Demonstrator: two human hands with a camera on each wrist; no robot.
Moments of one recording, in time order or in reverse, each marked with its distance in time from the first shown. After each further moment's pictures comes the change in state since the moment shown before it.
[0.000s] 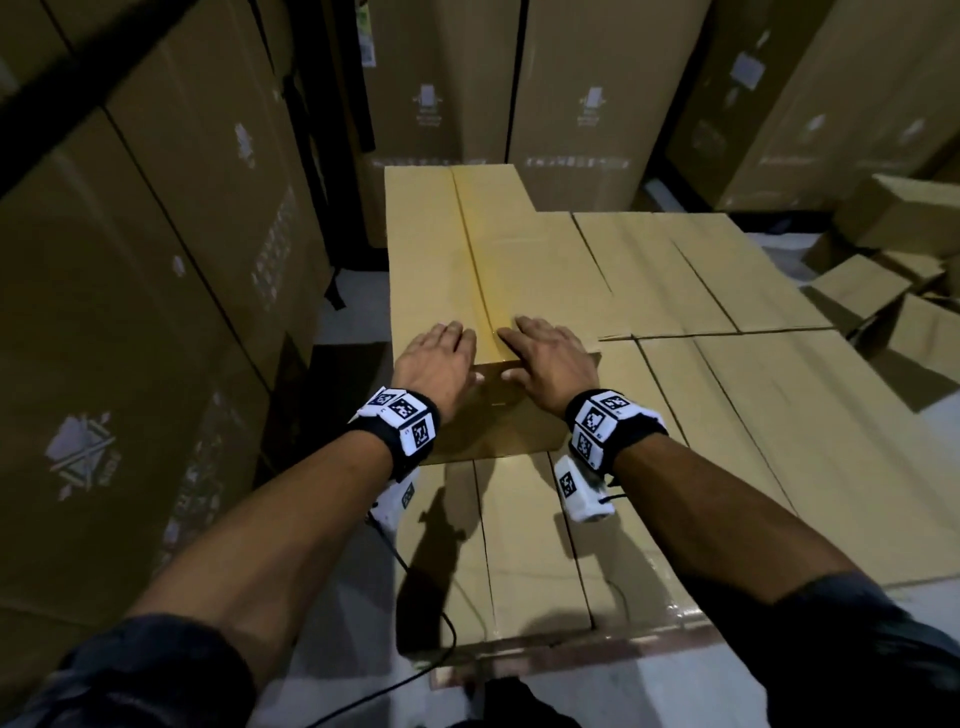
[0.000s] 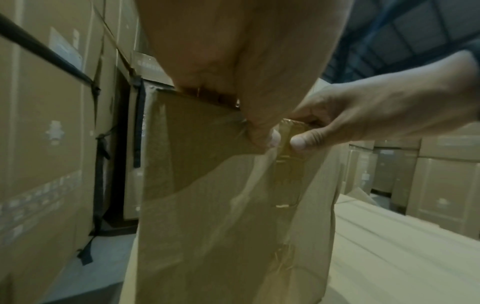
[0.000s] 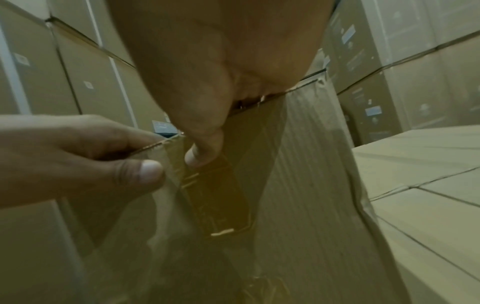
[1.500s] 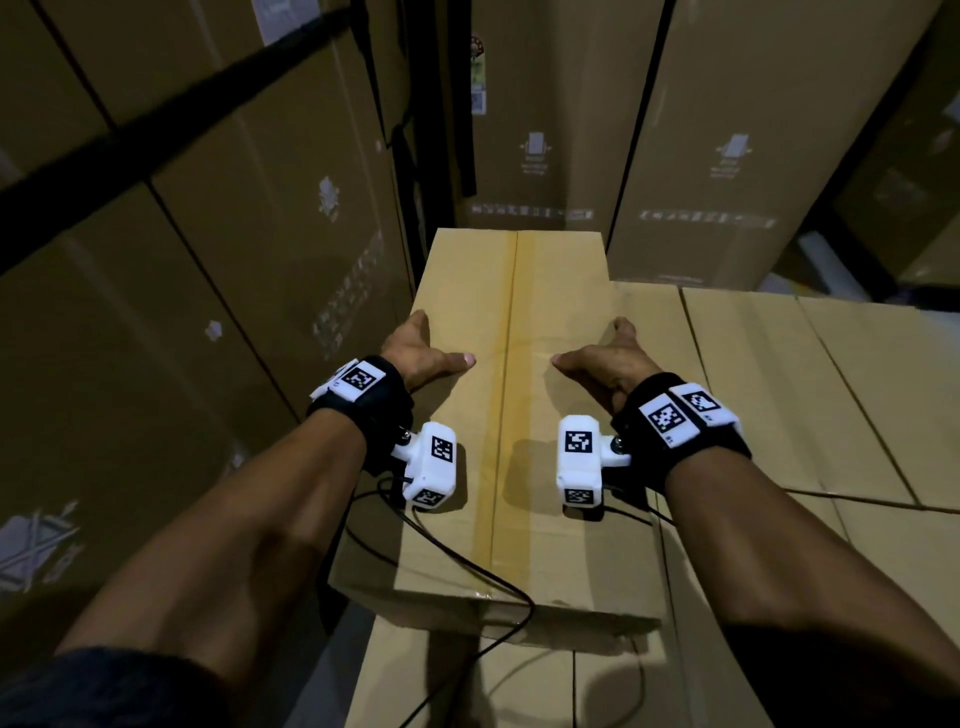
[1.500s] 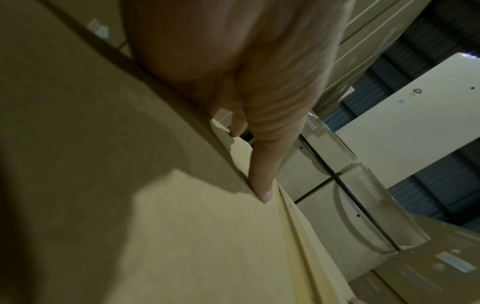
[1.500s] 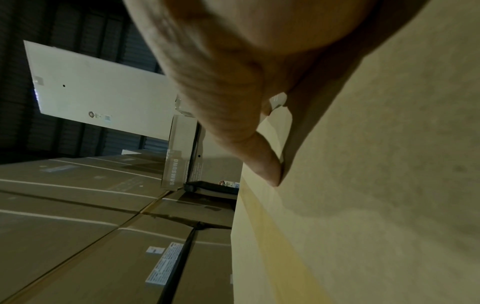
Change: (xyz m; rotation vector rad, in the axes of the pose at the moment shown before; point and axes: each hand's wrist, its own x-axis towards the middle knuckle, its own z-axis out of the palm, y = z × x) left_hand 0.173 -0.085 -0.053 -1.011 0.165 -0.655; right_hand 0.217 0.093 -0.042 1.445 -0.136 0.564
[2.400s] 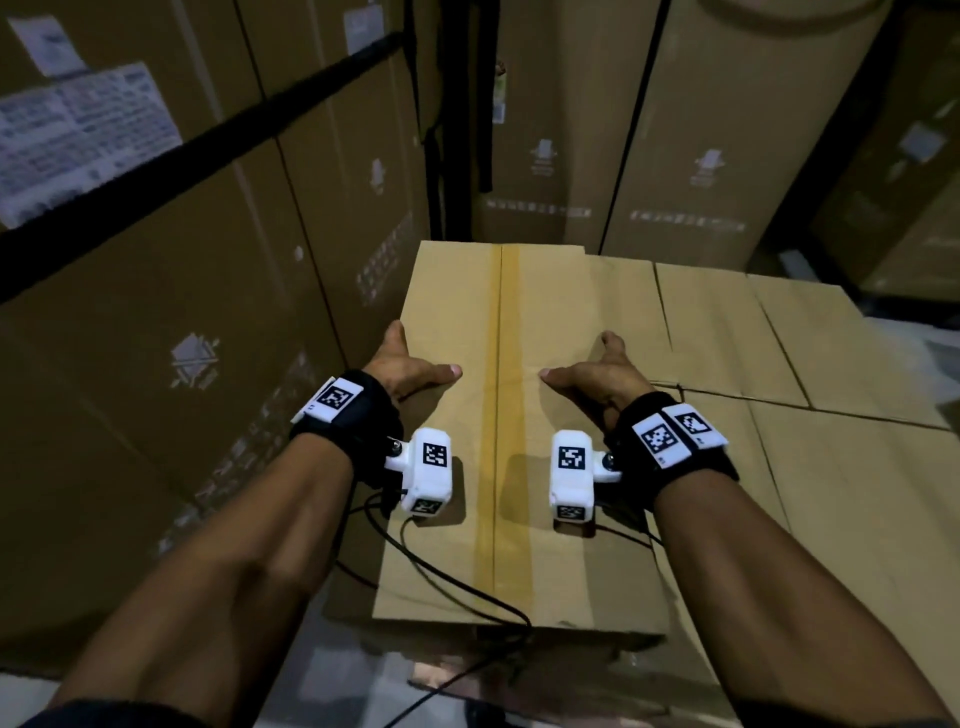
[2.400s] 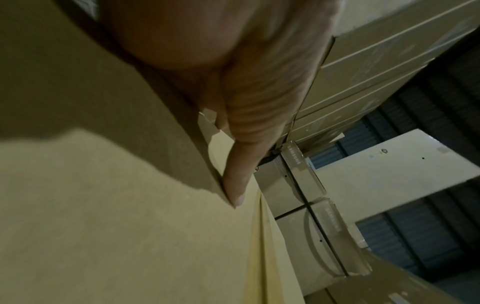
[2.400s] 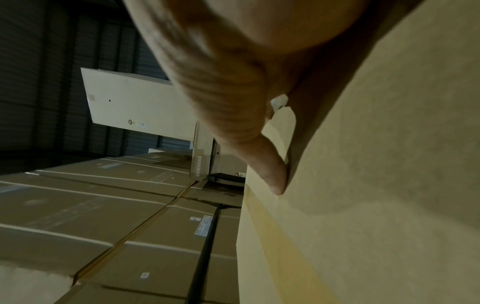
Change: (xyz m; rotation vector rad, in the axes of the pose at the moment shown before) left_hand -0.276 -0.074 -0.010 -0.347 0.046 -0.079; right_hand -0.266 0.107 -0.036 0.062 -0.108 -0.065
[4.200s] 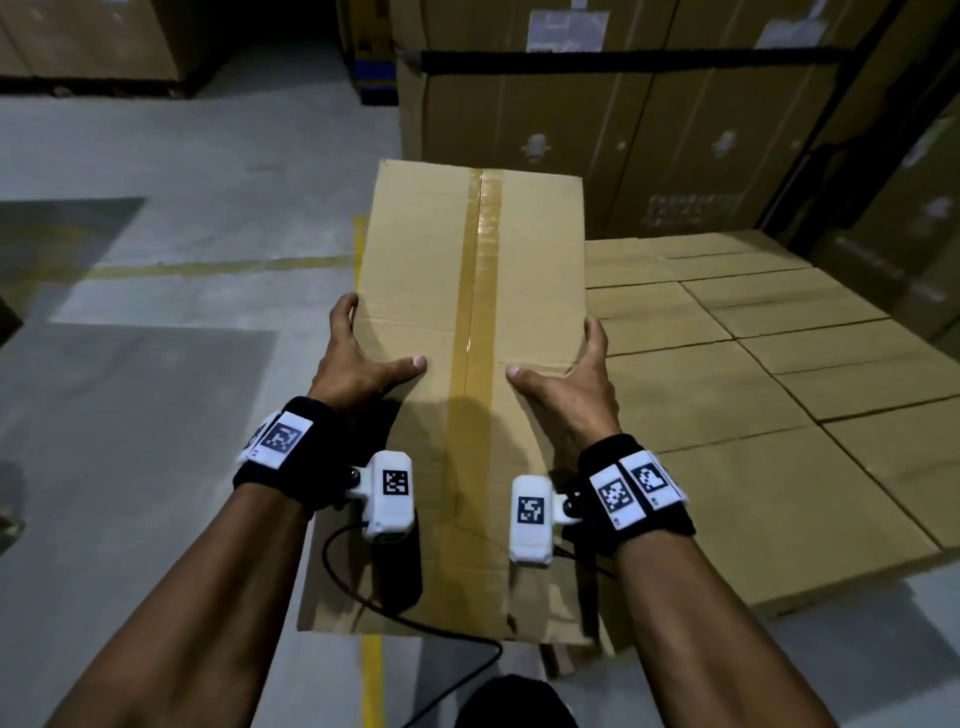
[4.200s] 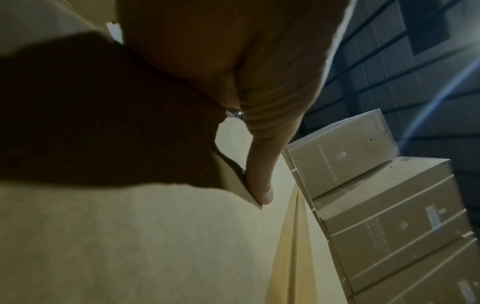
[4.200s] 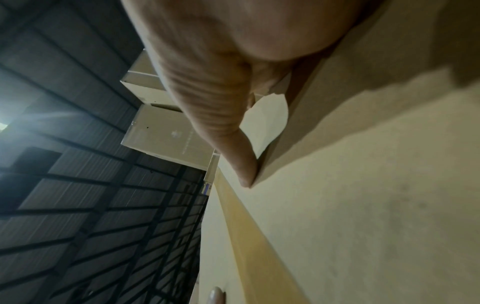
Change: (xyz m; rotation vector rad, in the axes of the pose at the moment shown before) left_hand -0.698 -0.016 0.632 -0.217 1.212 -0.060; right_hand -0.316 0.101 -0.619 -0.560 -0.906 -0.331
